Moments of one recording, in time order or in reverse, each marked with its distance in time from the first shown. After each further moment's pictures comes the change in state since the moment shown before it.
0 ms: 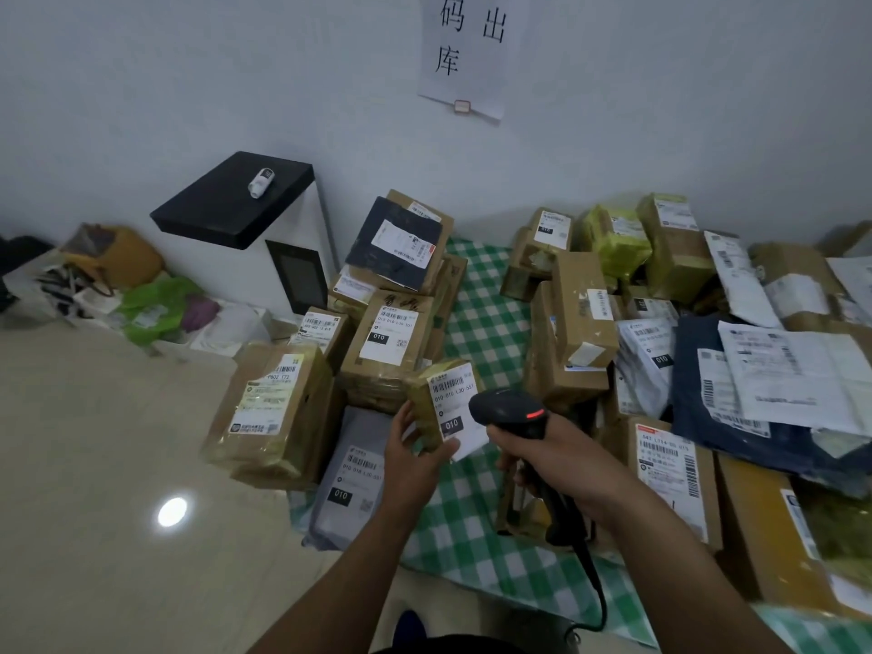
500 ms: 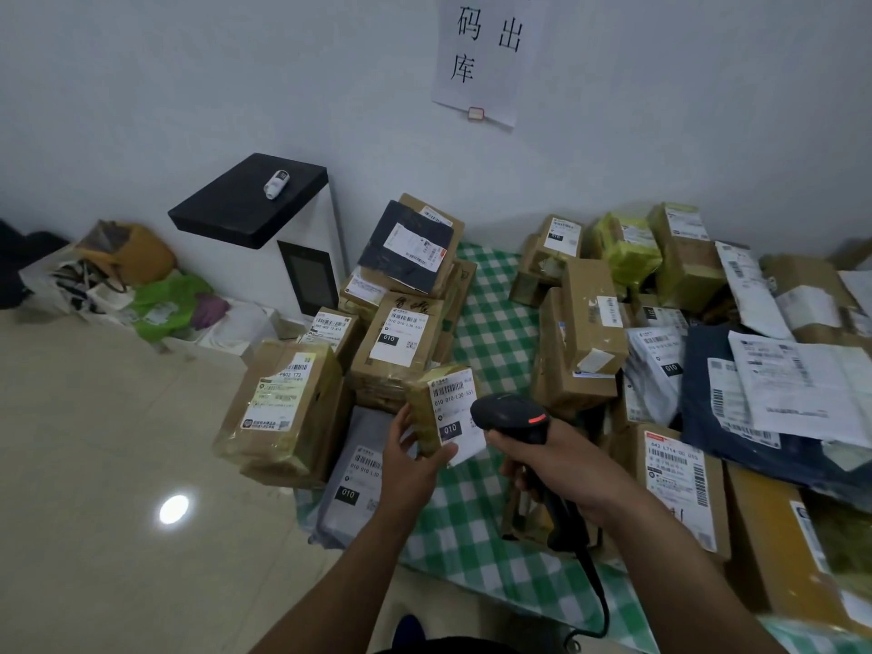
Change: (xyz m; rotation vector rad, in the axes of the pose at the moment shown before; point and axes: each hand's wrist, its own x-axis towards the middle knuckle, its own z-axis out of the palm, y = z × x) left_hand 0.004 -0.012 -0.018 0.023 0.016 -0.006; right_hand 0.001 0.001 0.007 -0.029 -0.044 -0.002
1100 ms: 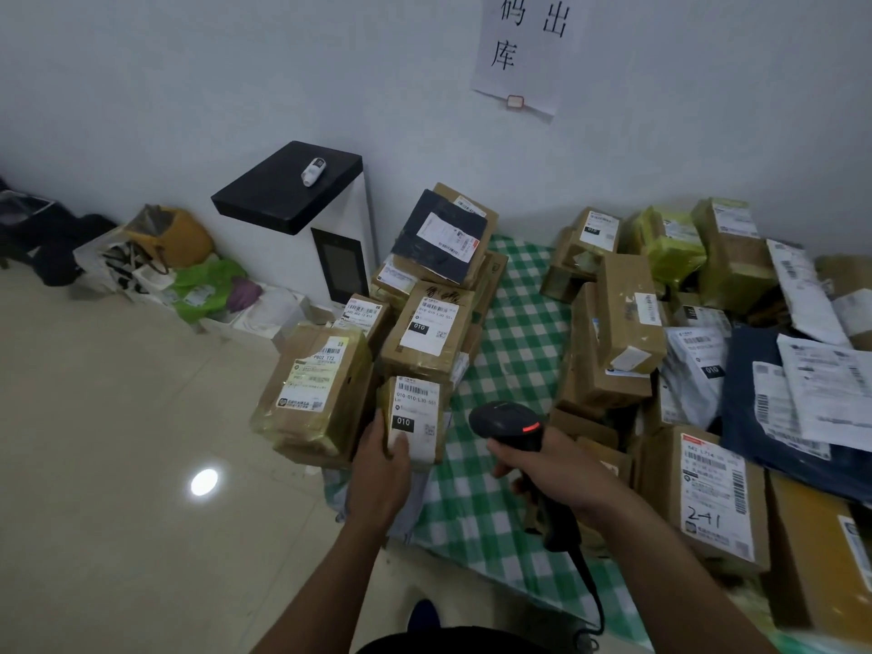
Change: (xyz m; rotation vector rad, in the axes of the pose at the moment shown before) left_hand -0.004 -0.016 -0.066 0.429 0.156 0.053; right_hand 0.019 0.015 0.028 -0.081 -0.099 0.012
